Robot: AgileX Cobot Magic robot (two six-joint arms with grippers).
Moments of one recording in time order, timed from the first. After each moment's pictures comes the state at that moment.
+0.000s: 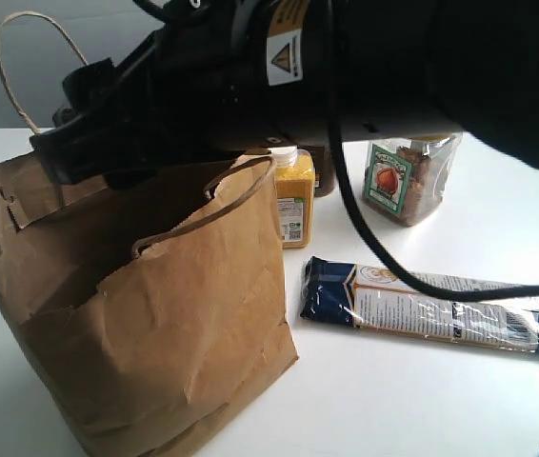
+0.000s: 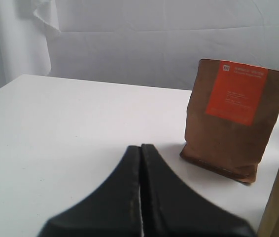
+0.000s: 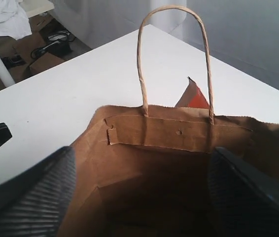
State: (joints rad) left arm 0.07 0.00 0.00 0.05 0.26 -0.12; right arm 1.24 1.45 -1.26 -0.04 0.35 0.16
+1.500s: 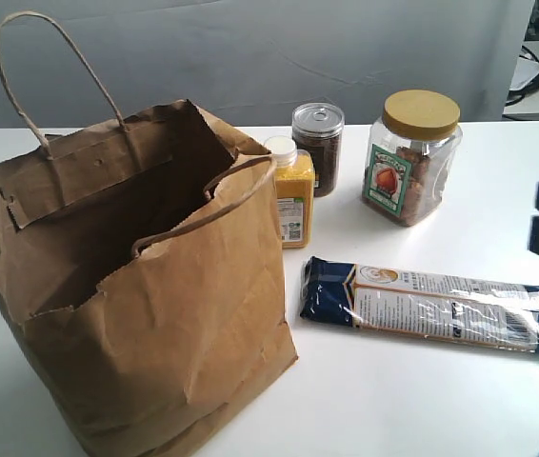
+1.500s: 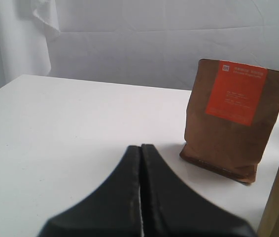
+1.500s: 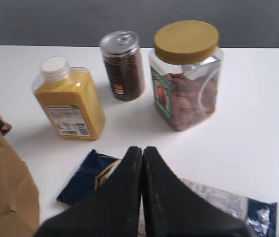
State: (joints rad) left arm 0.07 0.00 0.00 0.05 0.26 -0.12; right arm 0.60 0.79 -0.50 -0.16 0.26 0.33
